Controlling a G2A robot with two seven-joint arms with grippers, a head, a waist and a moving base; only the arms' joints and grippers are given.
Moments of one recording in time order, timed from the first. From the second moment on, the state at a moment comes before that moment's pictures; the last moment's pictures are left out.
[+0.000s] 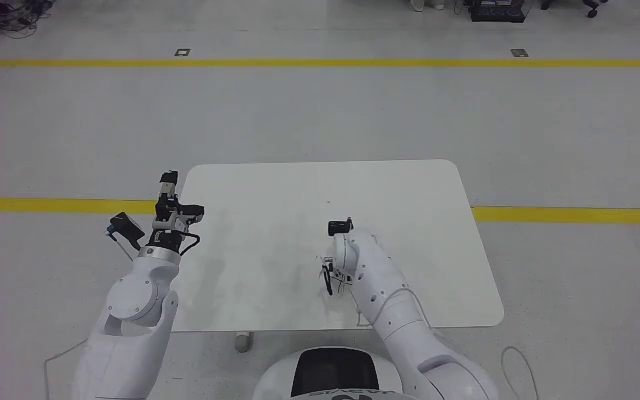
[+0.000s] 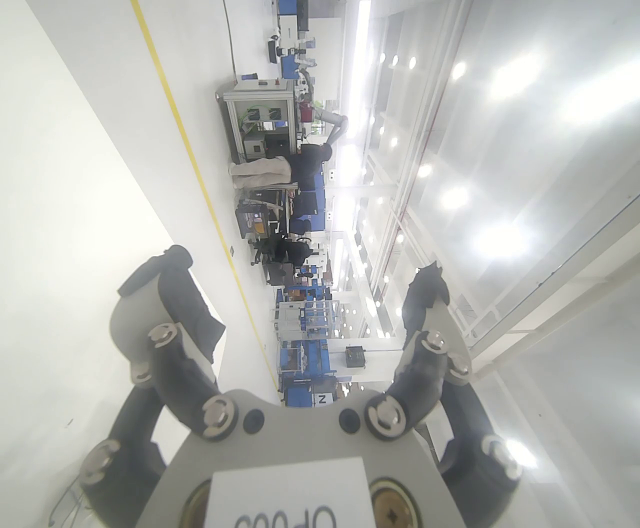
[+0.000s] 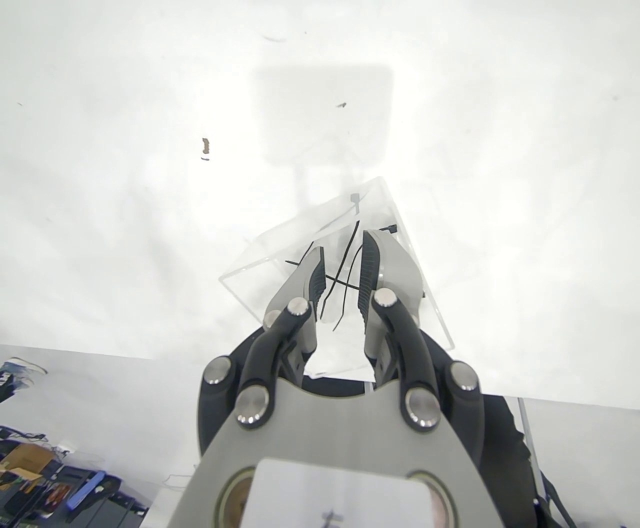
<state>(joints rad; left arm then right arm) 1.73 -1.15 -1.60 -1.80 -0.42 0.00 0.00 -1.14 -1.84 1.31 -0.88 -1.56 0.34 1.14</state>
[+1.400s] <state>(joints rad) 1.73 -1.15 -1.60 -1.80 -0.42 0.00 0.00 -1.20 -1.83 1.28 -1.01 -1.57 0.34 1.17</state>
